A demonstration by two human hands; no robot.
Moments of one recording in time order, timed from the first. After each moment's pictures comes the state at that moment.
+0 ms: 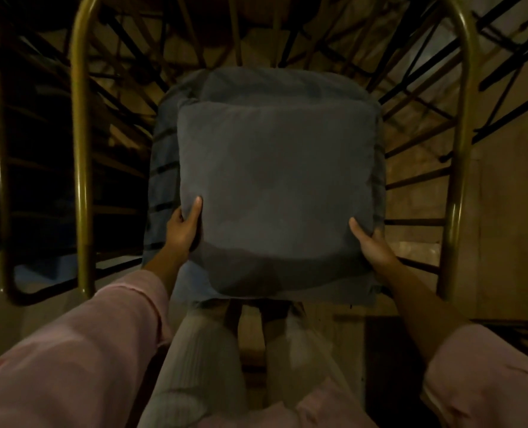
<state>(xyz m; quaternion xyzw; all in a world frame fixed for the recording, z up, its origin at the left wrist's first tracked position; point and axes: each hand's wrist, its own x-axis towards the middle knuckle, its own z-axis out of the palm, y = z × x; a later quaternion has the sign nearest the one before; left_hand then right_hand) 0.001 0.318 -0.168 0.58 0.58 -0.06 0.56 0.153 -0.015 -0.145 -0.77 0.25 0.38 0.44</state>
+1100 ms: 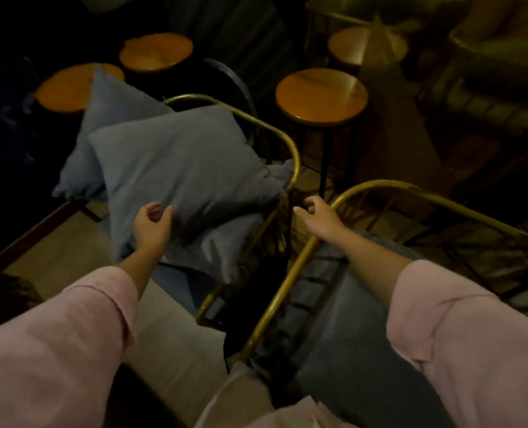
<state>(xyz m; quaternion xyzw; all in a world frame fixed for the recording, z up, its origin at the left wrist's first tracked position) -0.218 0.625 0.076 0.55 0.67 0.34 0.37 0.092 0.486 0.074 -0.81 -0.36 0.38 0.27</state>
